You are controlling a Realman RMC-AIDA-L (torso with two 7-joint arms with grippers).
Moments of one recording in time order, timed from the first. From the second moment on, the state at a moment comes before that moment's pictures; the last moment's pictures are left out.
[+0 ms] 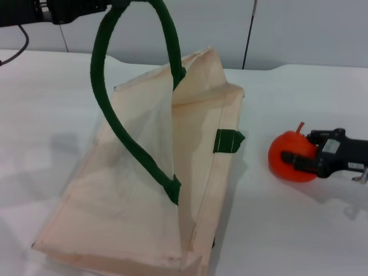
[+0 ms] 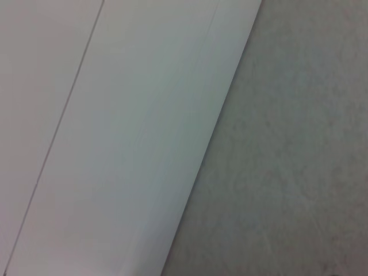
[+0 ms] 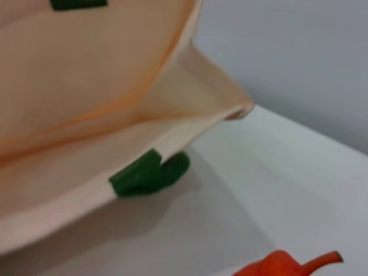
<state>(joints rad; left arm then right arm) -0.93 -1.81 2.86 -0.54 -0.57 2.04 -1.60 0.68 2.01 -0.43 -0.39 0.84 1.28 -2.00</state>
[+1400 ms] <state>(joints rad) -0.95 -1.81 2.86 -0.54 -0.57 2.03 -1.60 1.01 2.03 -0.68 -0.21 1.00 1.40 -2.10</state>
